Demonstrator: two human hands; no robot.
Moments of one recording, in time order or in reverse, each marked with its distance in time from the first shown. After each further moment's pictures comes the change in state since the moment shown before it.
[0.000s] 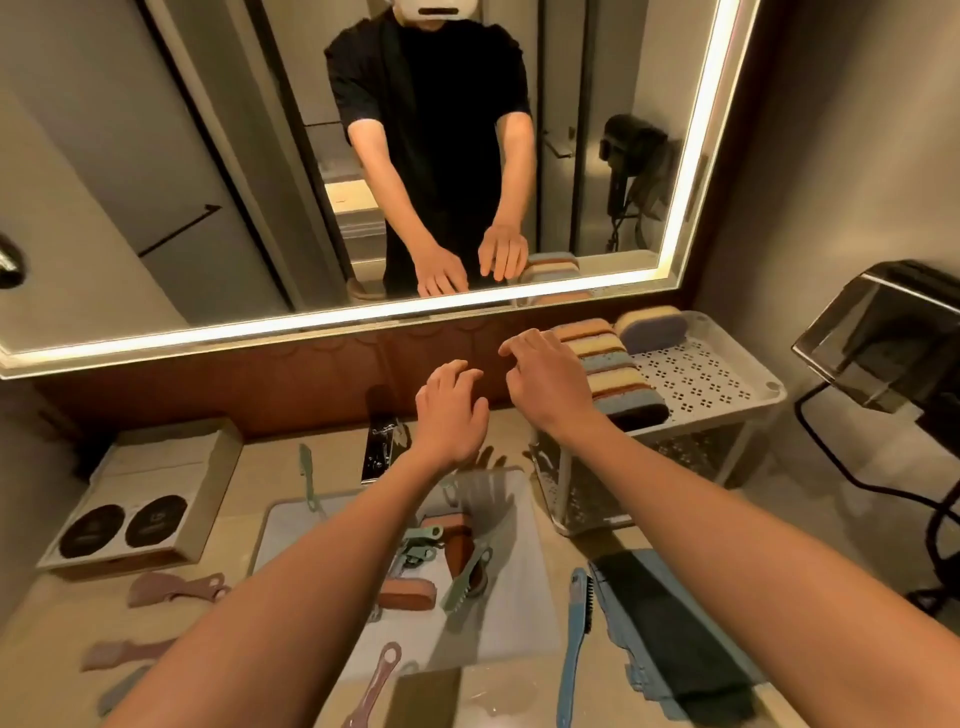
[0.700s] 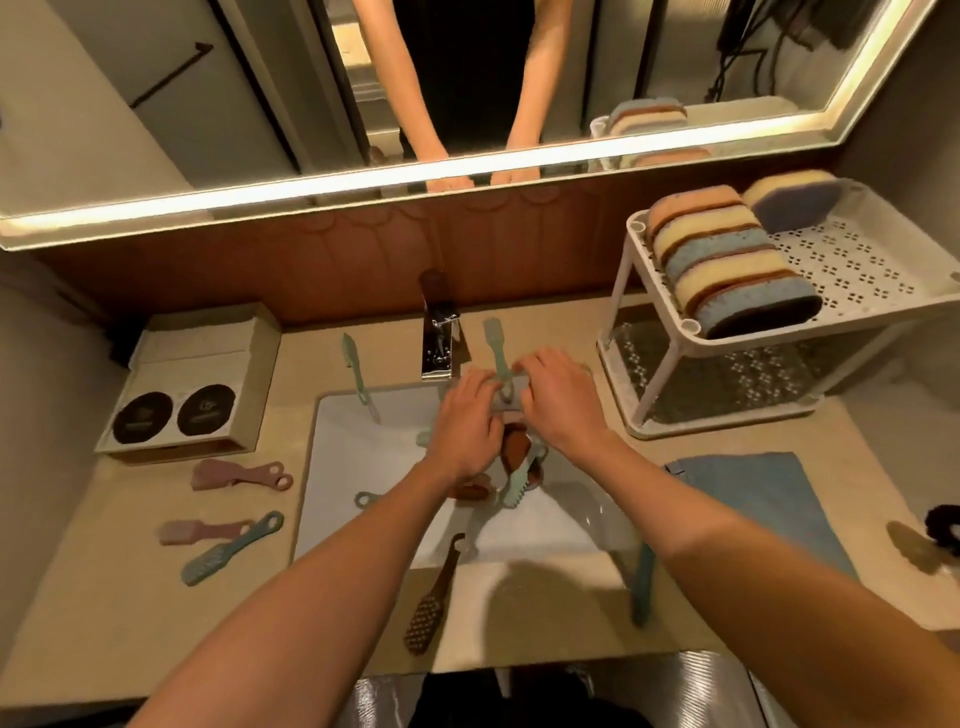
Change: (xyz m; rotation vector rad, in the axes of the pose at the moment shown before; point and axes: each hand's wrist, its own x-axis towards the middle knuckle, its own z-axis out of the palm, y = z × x) left_hand -0.103 -0.129 0.058 -0.051 -0.193 0.033; right_hand -0.098 -0.056 0.135 0.041 -0.295 -0.025
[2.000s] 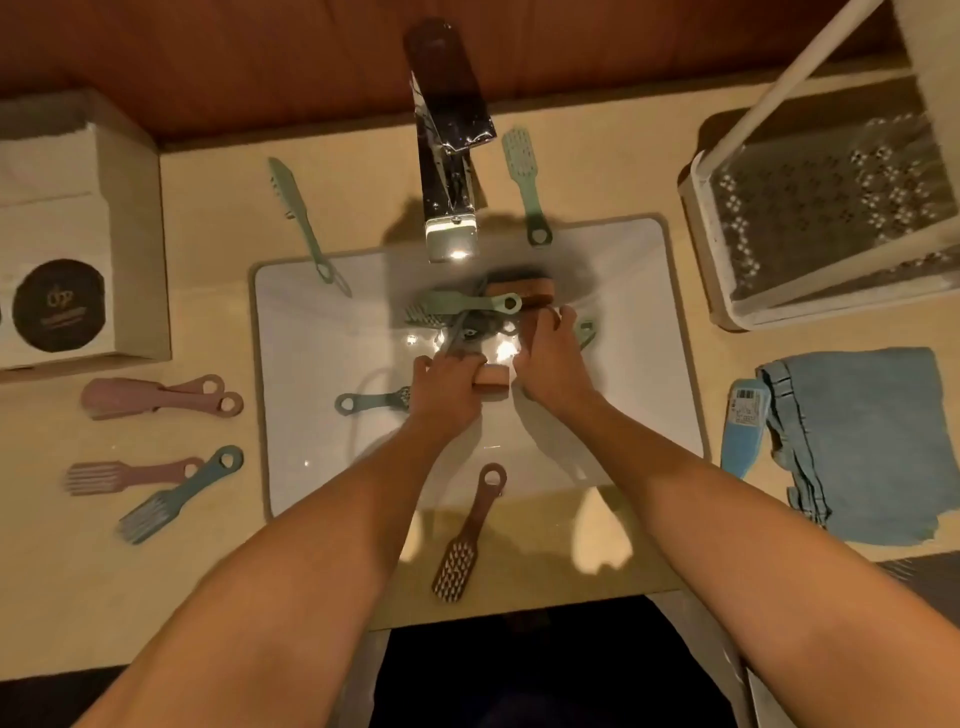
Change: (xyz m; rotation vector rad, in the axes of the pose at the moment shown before) left_hand -0.021 -0.157 0.140 0.206 -0.422 -0.208; right_hand -0.015 0.004 0.202 0.203 -0.465 0.606
